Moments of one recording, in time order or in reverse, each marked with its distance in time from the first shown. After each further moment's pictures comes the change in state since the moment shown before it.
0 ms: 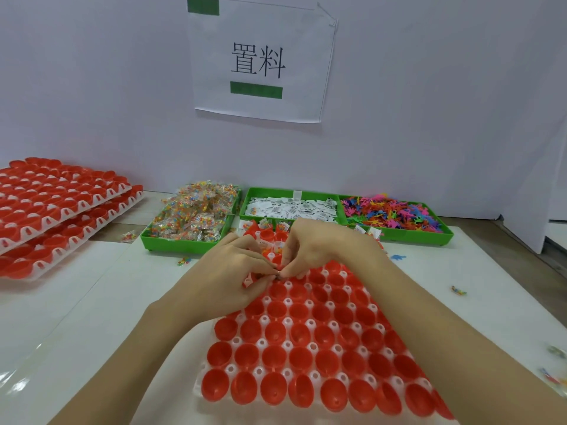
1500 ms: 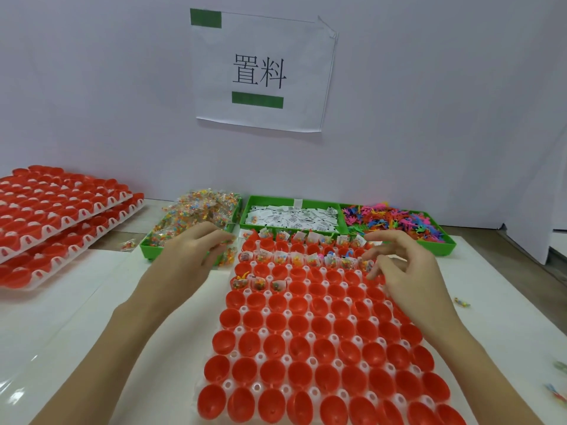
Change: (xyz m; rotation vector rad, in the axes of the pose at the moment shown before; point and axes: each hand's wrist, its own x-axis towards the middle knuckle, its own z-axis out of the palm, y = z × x) left_hand -0.011 -0.047 -0.016 0.128 0.267 -0.163; right_hand -0.065 0.100 0.051 0.781 0.923 -0.073
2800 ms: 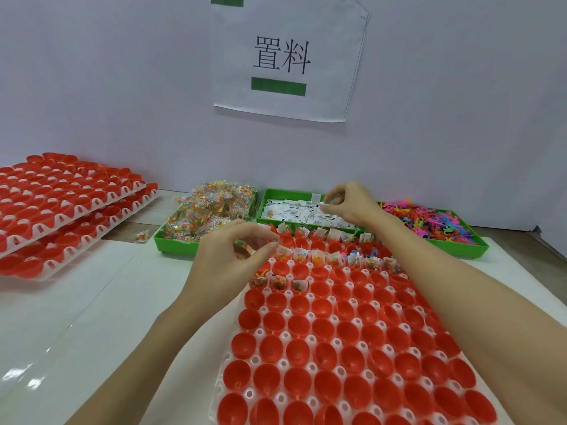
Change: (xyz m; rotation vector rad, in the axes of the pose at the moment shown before) left_hand 0.006 0.040 0.011 -0.538 0.086 -0.404; right_hand 0.183 0.032 0.101 -0.435 -0.337 -0.023
